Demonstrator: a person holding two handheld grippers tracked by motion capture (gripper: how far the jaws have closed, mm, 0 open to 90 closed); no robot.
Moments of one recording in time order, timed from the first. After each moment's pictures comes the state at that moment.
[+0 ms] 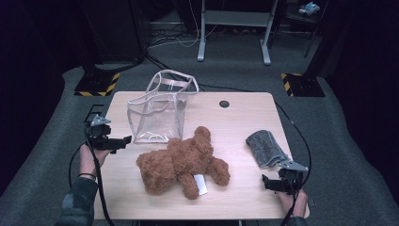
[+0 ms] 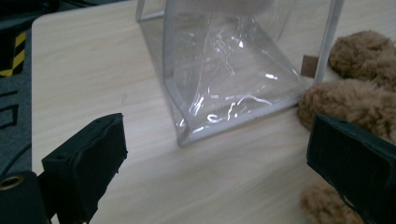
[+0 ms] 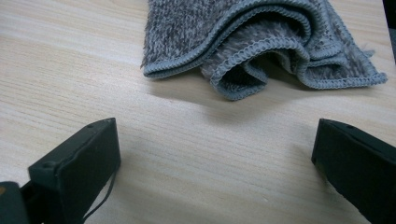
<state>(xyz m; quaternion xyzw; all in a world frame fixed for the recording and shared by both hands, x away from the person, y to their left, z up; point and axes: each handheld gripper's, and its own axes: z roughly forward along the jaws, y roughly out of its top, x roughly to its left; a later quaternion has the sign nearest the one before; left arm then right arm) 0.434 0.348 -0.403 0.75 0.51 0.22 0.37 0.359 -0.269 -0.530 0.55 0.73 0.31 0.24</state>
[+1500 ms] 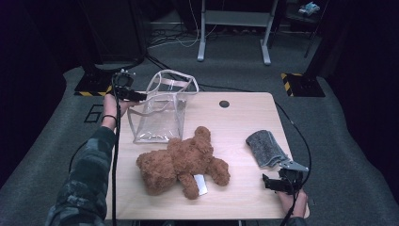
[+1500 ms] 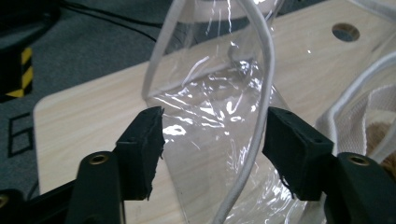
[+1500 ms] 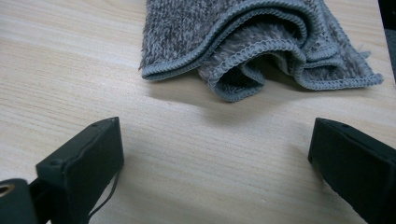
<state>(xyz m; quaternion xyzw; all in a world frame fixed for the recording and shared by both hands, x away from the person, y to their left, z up) 0.581 0.299 -0.348 0.78 0.50 0.21 0.31 0.359 -0.270 -0.530 0.56 0.73 0.31 0.24</state>
